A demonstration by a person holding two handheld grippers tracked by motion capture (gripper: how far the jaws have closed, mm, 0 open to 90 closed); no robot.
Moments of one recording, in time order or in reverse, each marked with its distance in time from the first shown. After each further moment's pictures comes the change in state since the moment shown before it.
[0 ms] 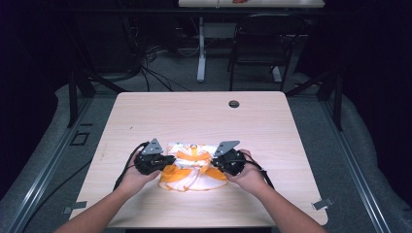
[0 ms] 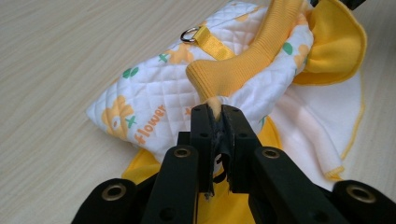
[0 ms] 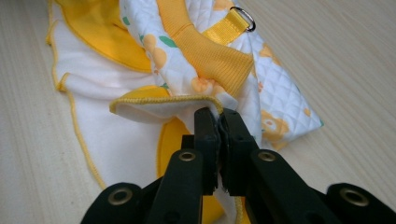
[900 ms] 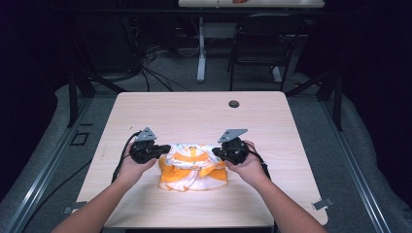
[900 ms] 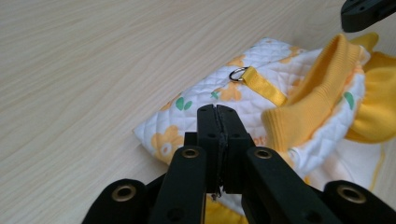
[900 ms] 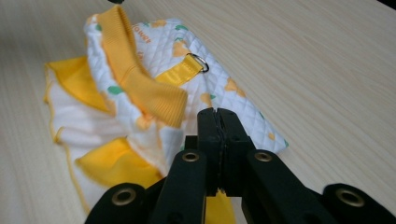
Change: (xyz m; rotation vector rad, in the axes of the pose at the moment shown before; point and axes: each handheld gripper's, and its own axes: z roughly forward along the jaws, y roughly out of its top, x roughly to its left) left arm 0.030 0.016 -0.003 -0.048 0.035 -0.130; right arm -0.026 0.016 -0.009 -0.089 -0.003 0.133
